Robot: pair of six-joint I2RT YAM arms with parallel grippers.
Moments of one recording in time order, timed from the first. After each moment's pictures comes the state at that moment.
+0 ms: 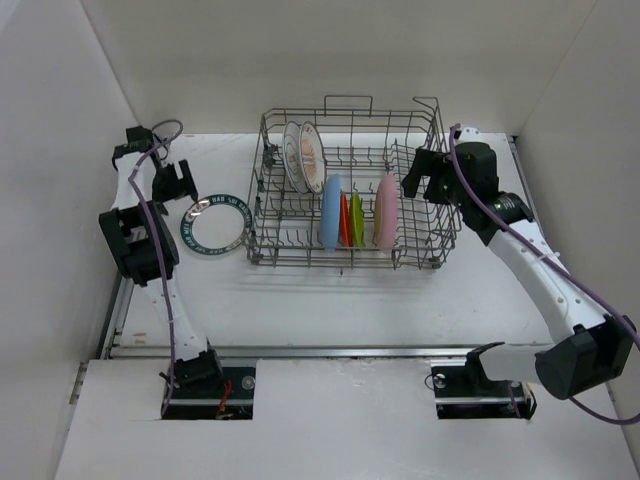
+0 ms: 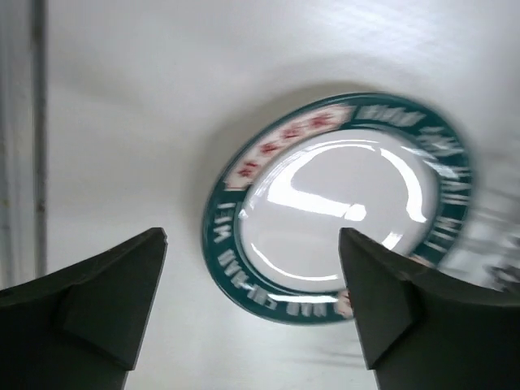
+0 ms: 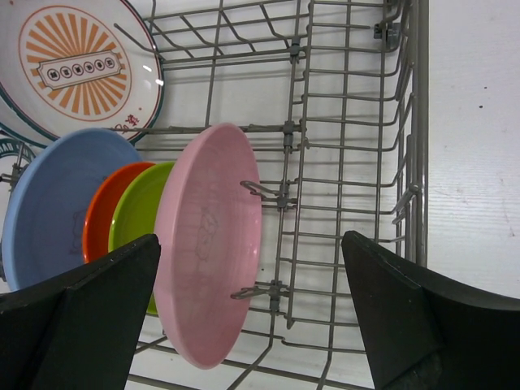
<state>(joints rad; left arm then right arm) 0.31 2.17 1.89 -1.00 0.13 -0.06 0.33 1.28 1.26 -0.46 0.11 0.37</state>
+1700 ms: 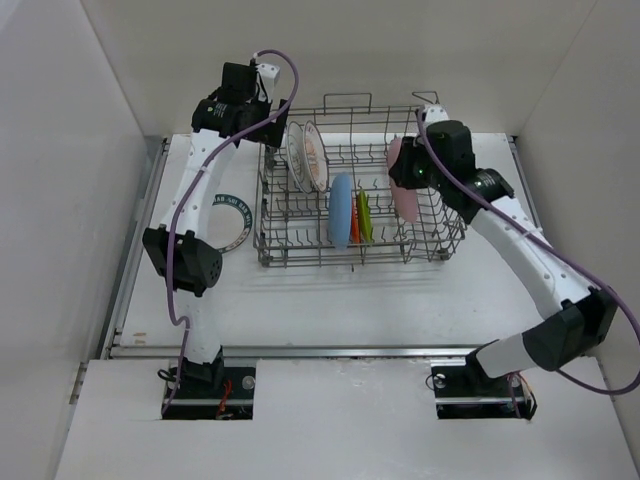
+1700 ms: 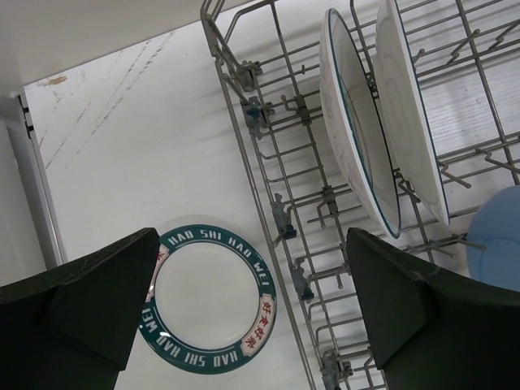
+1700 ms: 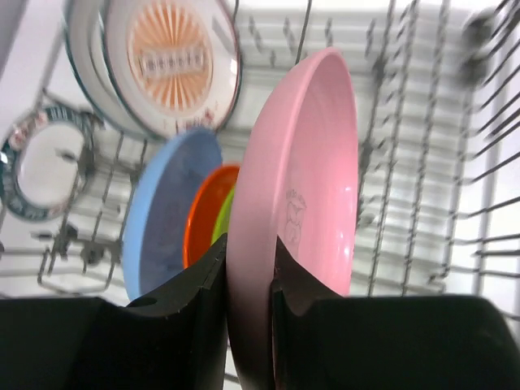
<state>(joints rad) -0.27 1.99 2.30 -0.98 -0.08 0.10 0.43 1.45 1.47 -0.54 0.03 0.32</state>
